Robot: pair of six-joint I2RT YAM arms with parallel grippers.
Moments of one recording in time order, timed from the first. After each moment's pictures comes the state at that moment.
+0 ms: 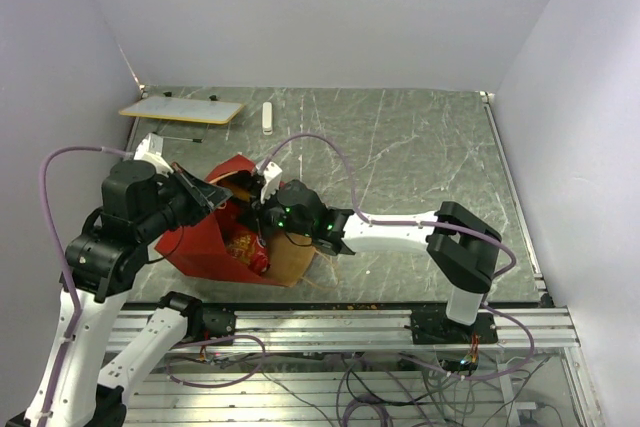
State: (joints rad) left arm -0.31 0.70 1.19 -0.94 0.14 -0.92; right arm 1.13 1.81 1.13 0.42 -0.01 0.41
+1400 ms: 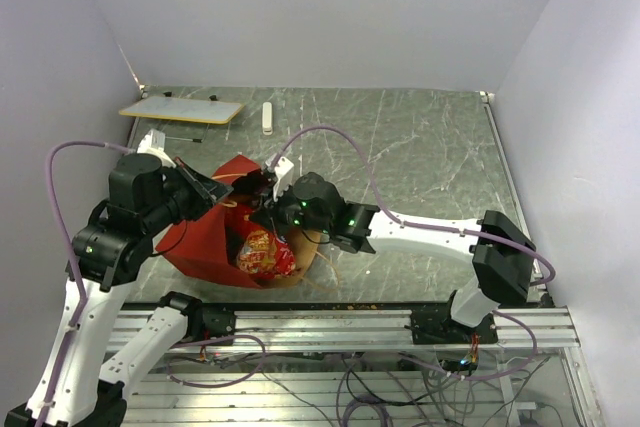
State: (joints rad) left arm -0.31 0.74 1.19 -0.93 0.11 -0.95; right arm 1.13 1.62 1.12 0.21 -0.04 0.32
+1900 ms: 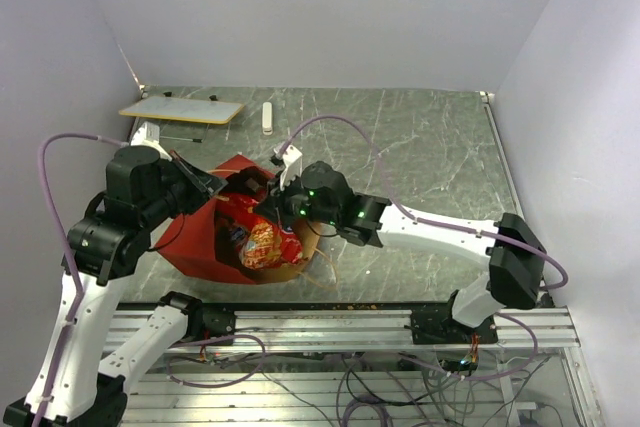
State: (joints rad) left arm -0.31 0.77 1.24 -0.96 0.05 -0.93; right arm 1.10 1.58 1.16 0.13 -0.06 0.37
